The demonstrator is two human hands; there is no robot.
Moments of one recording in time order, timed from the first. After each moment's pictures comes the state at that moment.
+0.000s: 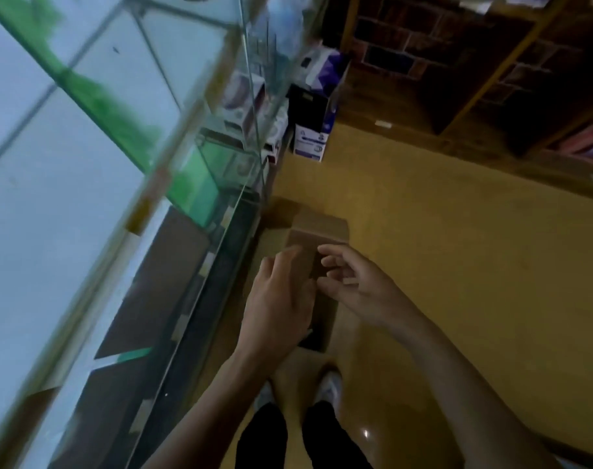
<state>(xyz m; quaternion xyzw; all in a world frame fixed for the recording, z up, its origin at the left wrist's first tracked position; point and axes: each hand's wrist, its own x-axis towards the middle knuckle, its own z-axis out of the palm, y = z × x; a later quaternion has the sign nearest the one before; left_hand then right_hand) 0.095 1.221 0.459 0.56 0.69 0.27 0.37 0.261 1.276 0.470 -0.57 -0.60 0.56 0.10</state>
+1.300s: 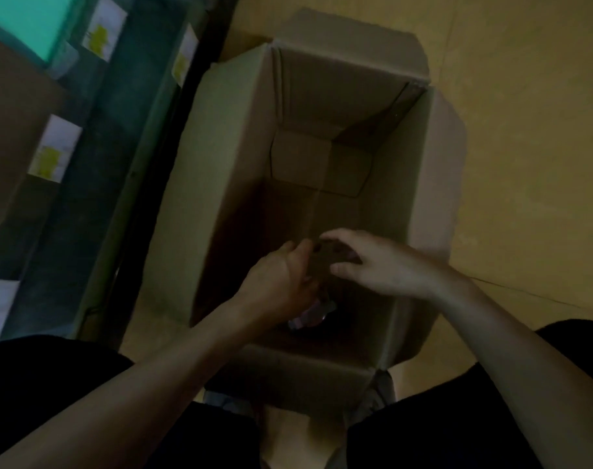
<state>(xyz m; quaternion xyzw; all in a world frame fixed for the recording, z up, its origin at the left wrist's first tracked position) 0.133 1.241 -0.152 0.67 0.60 -0.03 0.44 0.315 1.296 -0.124 -0.52 -0.66 0.51 -0.19</state>
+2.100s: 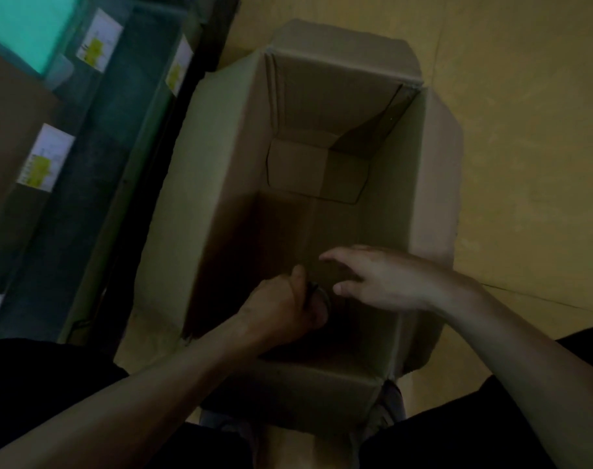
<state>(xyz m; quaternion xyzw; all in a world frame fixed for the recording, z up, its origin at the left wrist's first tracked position) 0.141 1.225 -0.170 0.65 0.59 -0.13 0.46 0.315 1.285 -0.129 -0.47 -0.71 0.46 -0.26</state>
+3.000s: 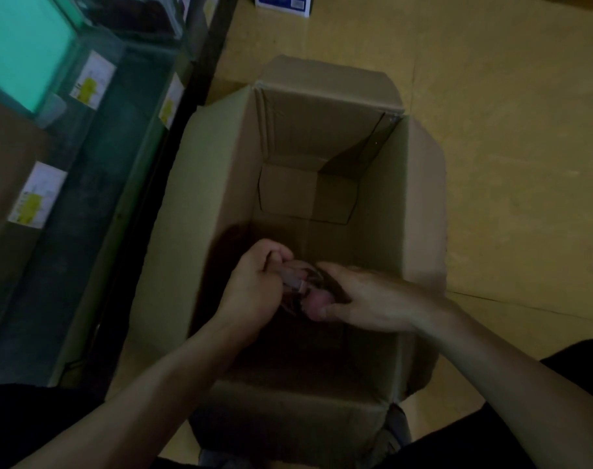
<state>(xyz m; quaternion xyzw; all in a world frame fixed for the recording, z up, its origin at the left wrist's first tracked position) 0.125 1.252 -0.158 0.38 0.70 0.26 0.55 0.306 1.281 -0.138 -0.51 -0.70 0.44 -0.23</state>
